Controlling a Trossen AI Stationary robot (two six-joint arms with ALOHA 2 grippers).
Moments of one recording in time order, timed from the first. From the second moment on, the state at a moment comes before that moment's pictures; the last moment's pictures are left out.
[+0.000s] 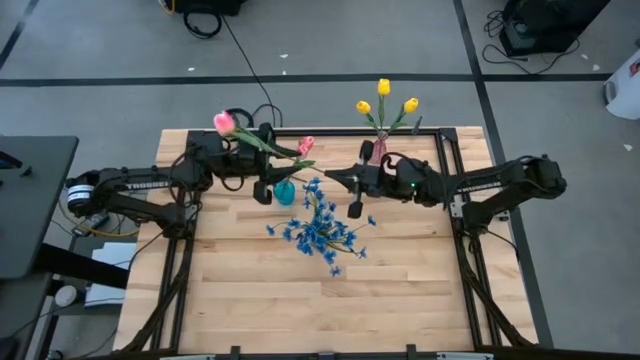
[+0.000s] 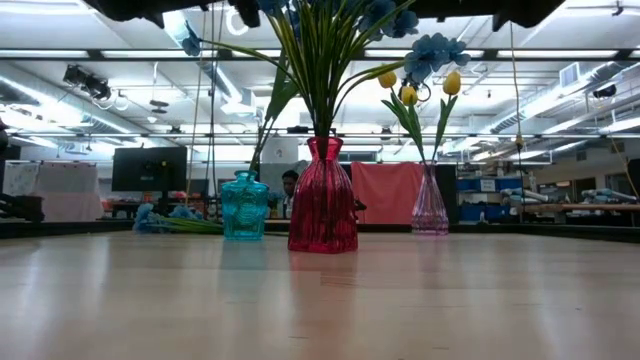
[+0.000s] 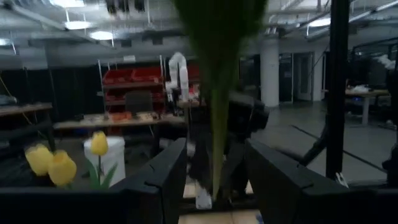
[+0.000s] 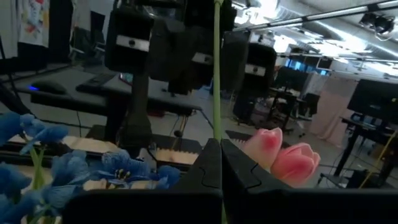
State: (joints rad) left arm 0.26 1.12 0.80 0.58 0.28 0.00; right arm -0.04 1.36 0.83 0.63 0.15 -0.28
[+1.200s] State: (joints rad) left arm 0.40 0.84 1.04 -0.25 0.34 0.10; right arm -0.14 1.23 0.82 0.19 0.24 -0.04
